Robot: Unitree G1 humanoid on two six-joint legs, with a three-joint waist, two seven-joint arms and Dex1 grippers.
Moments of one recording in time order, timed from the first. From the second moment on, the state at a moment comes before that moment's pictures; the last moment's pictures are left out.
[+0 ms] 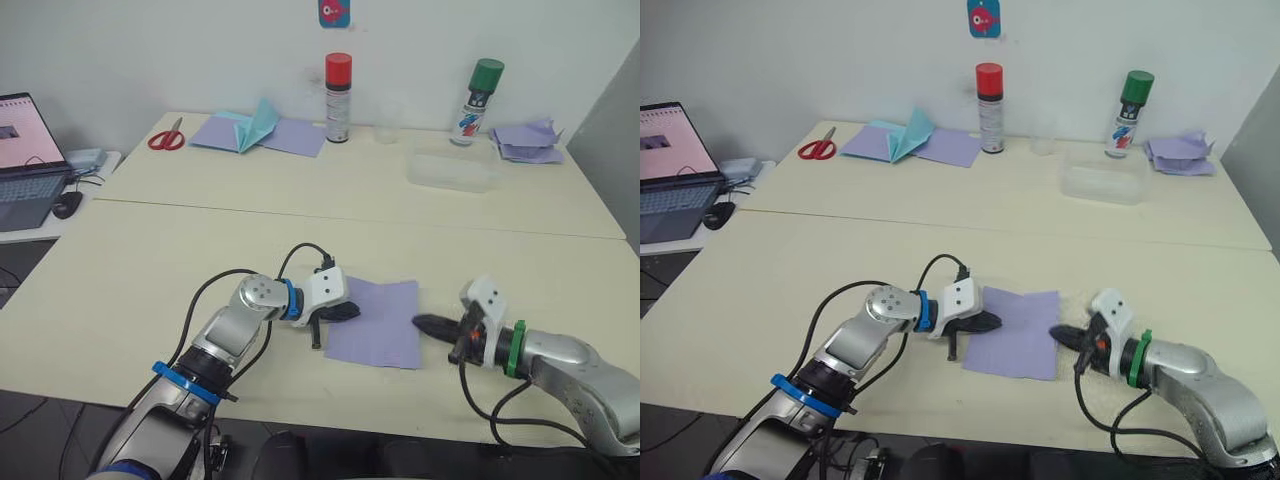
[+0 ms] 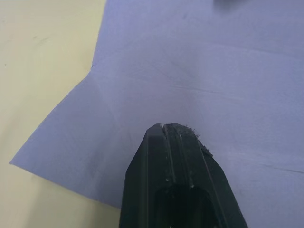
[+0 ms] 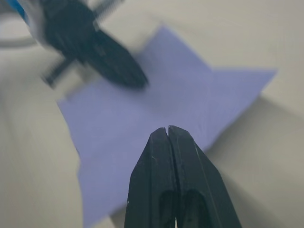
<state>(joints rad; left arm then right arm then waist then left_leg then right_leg) -0.51 0.45 -0.43 0.17 -0.03 0.23 -1.04 -0.02 -0.62 -0.09 -0.52 0.64 0.80 0.67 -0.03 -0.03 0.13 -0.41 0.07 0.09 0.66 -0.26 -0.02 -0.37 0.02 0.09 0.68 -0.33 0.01</state>
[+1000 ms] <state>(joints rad) -0.52 0.44 -0.44 0.18 -0.02 0.21 -1.04 -0.17 -0.55 0.15 -0.39 0.39 0.70 0.51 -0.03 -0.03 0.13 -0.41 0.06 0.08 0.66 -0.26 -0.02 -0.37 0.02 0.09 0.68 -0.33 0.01</state>
